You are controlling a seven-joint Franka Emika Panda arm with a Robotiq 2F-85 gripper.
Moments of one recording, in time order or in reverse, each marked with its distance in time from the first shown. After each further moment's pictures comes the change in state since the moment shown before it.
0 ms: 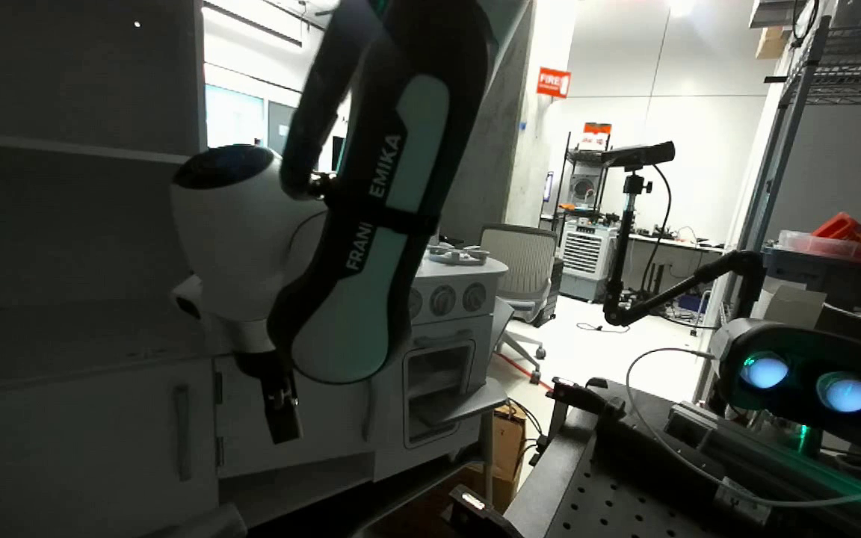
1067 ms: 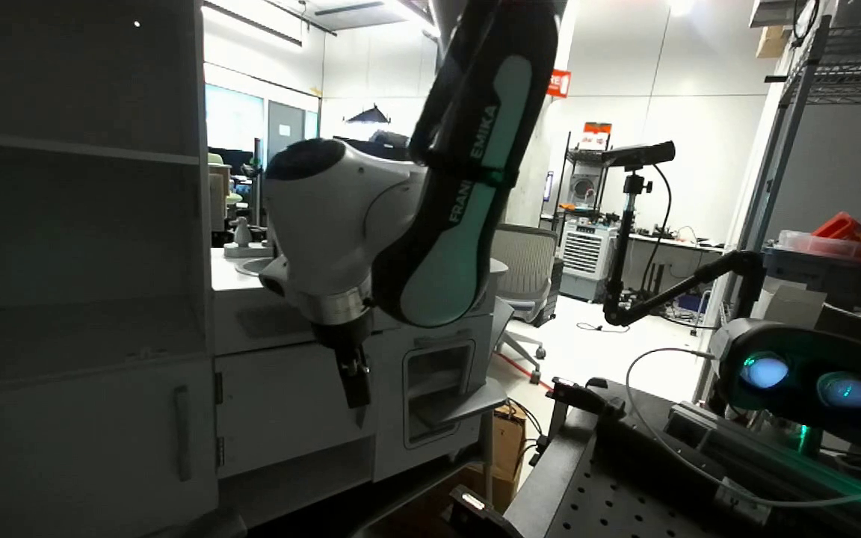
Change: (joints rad) arm -0.157 -0.141 0.035 -0.135 -0.303 -0.048 0.186
